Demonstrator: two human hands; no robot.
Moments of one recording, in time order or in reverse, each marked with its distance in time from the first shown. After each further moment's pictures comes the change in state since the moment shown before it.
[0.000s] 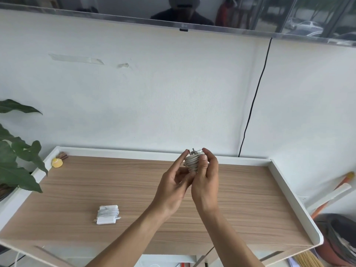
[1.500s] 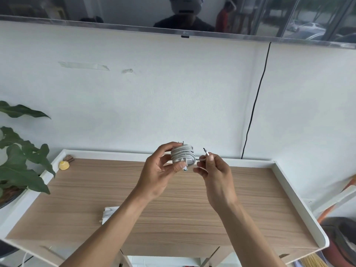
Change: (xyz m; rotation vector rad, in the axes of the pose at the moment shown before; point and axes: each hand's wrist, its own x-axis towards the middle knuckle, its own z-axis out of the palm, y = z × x) left_hand 0.015 0.032 -0.042 0.089 -0.057 0.228; right_hand 0.006 -0.029 -0.022 0.280 -0.160 0.162
